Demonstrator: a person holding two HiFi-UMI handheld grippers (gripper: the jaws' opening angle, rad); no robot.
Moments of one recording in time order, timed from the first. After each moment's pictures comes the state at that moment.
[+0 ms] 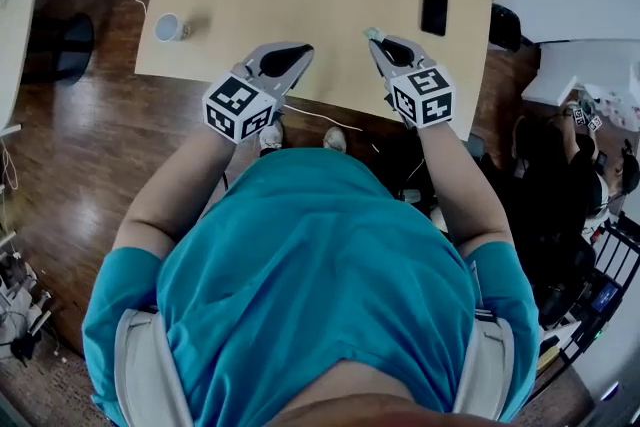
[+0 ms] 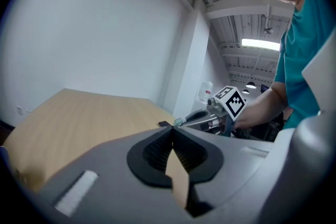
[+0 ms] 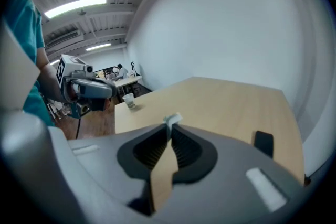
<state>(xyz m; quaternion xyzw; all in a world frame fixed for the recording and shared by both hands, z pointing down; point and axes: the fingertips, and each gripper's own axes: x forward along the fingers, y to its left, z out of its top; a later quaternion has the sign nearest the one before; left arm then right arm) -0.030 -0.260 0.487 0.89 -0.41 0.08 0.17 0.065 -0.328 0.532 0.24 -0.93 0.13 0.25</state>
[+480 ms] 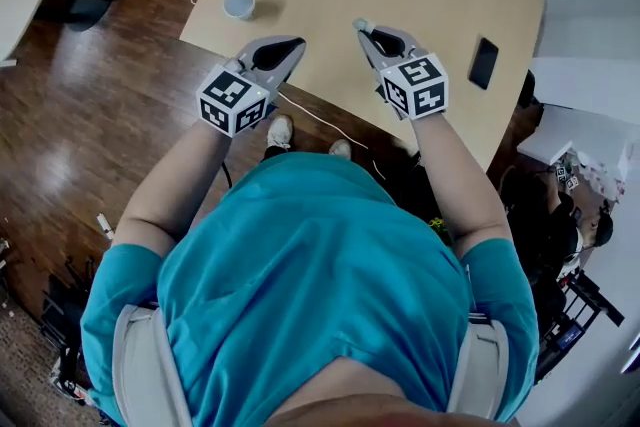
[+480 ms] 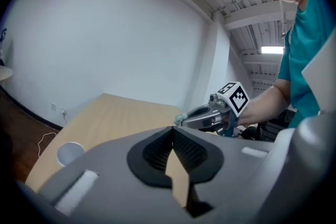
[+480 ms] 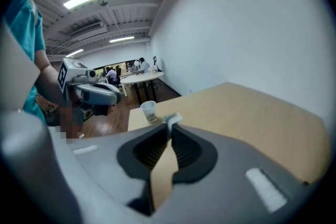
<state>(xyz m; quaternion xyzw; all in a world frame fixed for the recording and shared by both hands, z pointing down) -0.214 -0.225 0.496 0.83 -0.52 0.03 0.19 -0.144 -0.309 0.520 0.12 -0.95 0.07 0.28</state>
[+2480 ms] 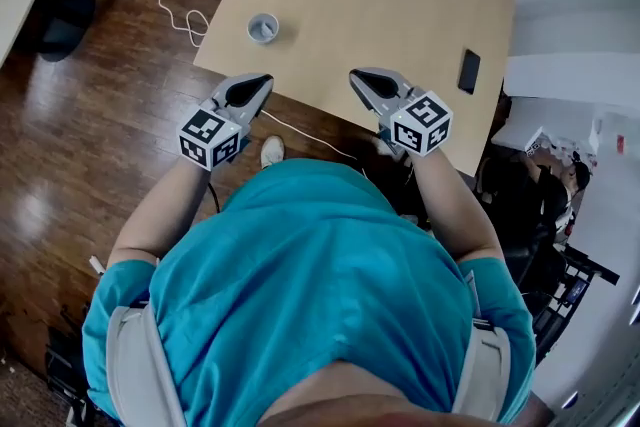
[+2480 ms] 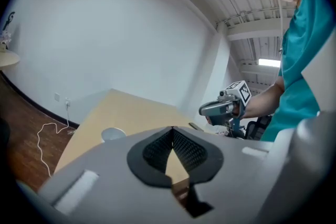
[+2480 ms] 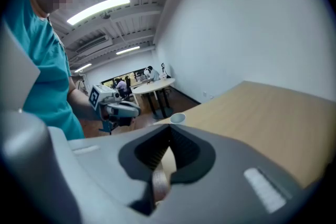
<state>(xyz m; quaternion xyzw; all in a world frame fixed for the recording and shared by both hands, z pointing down) -0.331 -0.135 0.510 0.83 -0.50 0.00 0.22 -0.212 -0.210 0.477 0.07 -0.96 0.13 0.24</state>
